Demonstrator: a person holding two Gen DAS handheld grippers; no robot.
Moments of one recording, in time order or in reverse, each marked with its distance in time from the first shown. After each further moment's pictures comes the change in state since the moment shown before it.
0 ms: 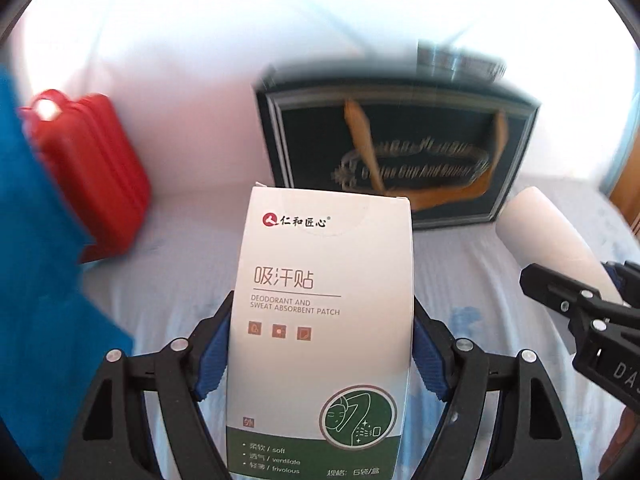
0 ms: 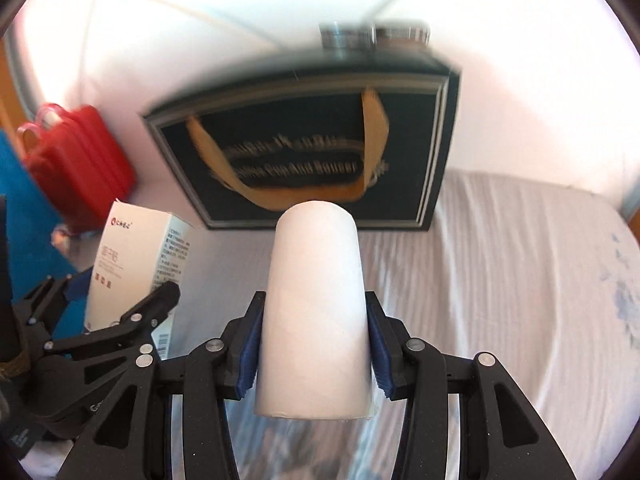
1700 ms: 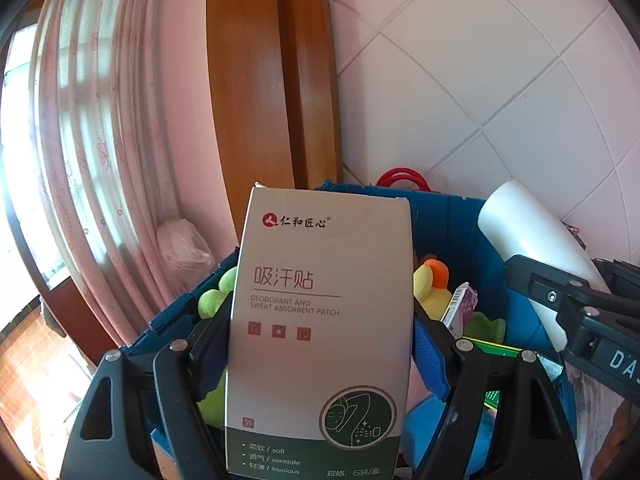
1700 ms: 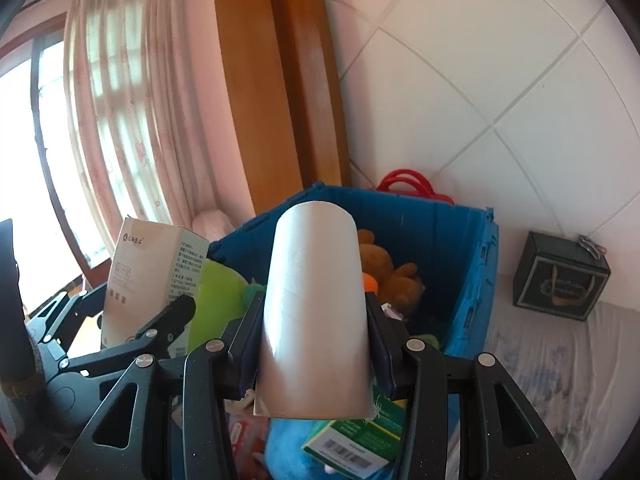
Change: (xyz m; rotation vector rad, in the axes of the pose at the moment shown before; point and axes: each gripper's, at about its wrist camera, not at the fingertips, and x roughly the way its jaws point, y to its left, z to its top) left arm -0.433 0.351 -0.141 -0.260 -0.283 0.341; right arm -0.302 0.462 -0.113 -0.309 -0.276 0.367
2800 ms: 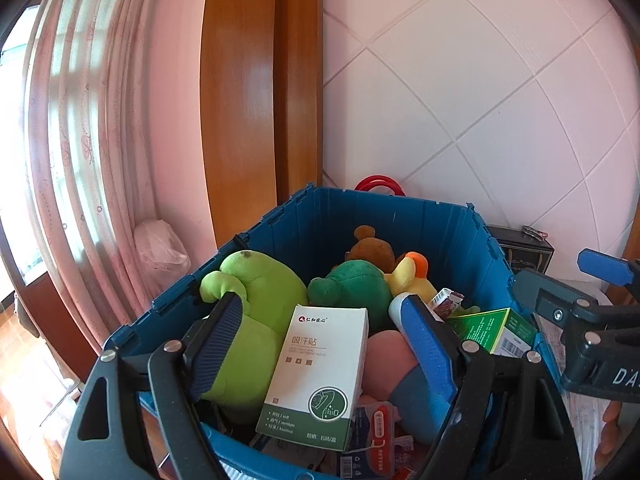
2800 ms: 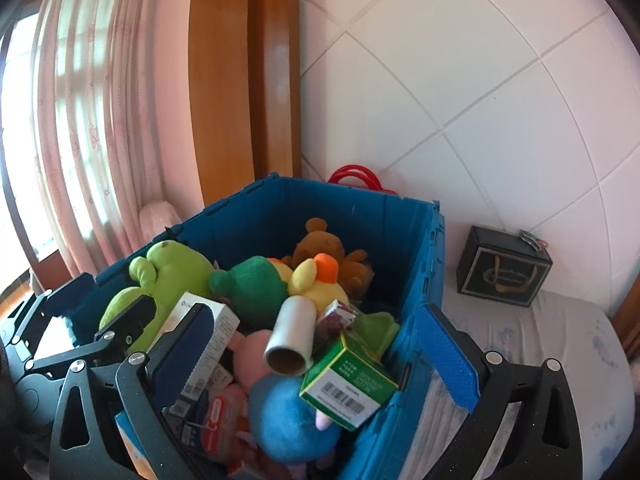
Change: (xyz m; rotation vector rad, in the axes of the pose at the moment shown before) left arm -0.039 0.025 -0.023 -0.025 -0.067 -0.107; right arm -0.040 0.035 -0.023 -0.011 -0.015 -0.249
